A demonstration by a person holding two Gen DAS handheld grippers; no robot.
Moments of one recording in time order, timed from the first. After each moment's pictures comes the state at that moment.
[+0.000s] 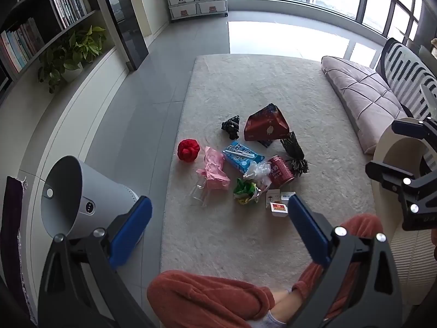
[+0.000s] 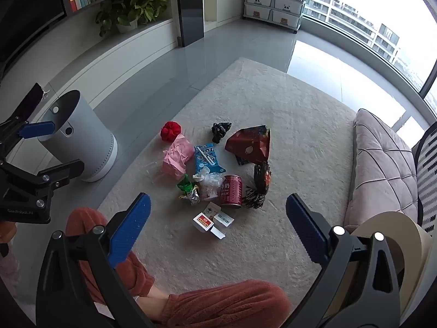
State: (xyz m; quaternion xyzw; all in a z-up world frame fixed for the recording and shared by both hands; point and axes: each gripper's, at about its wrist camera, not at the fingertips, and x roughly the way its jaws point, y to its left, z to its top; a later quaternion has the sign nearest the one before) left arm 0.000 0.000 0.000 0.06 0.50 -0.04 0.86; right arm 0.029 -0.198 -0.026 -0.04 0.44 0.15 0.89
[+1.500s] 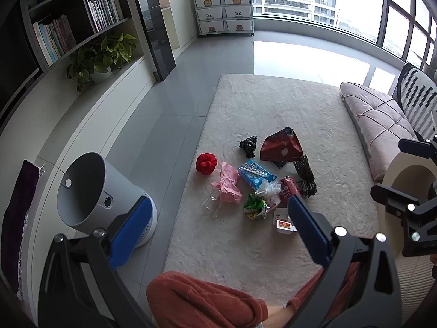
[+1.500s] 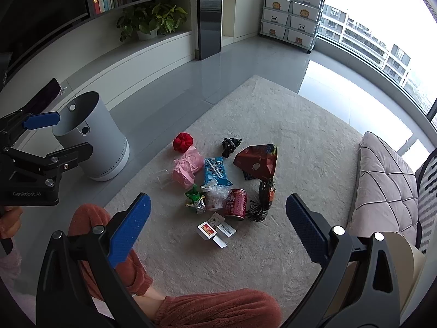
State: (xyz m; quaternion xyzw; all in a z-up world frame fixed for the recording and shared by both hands) left arm -0.021 0.002 0.028 0.05 0.45 0.03 0.89; right arm 0.014 -0.200 -0.001 -0.06 0.40 0.19 0.90
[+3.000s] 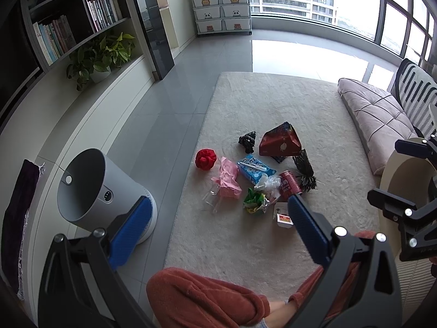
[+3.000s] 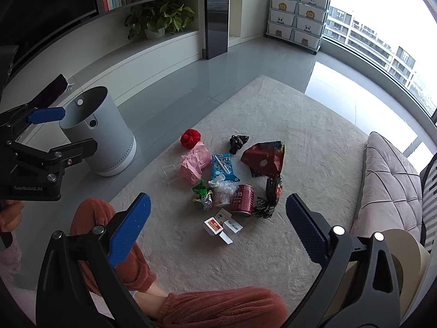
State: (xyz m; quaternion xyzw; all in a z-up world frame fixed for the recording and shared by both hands) left arm -0.034 0.001 0.025 0.05 0.45 0.03 0.89; right arm -0.002 -0.195 -0.010 -0.06 0.40 0.21 0.89
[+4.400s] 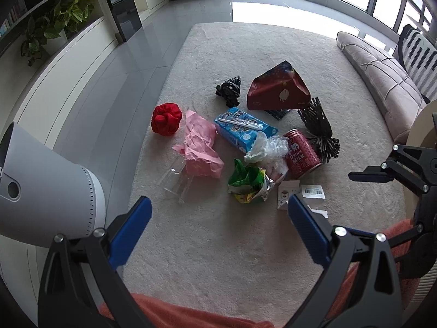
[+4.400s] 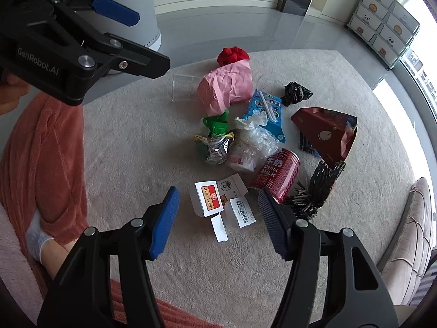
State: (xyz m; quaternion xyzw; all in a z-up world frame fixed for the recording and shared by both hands) left arm 0.053 -0.015 -0.194 0.06 0.52 -0.03 0.85; right arm 0.063 -0.142 -0.251 -0.25 0.43 0.34 0.79
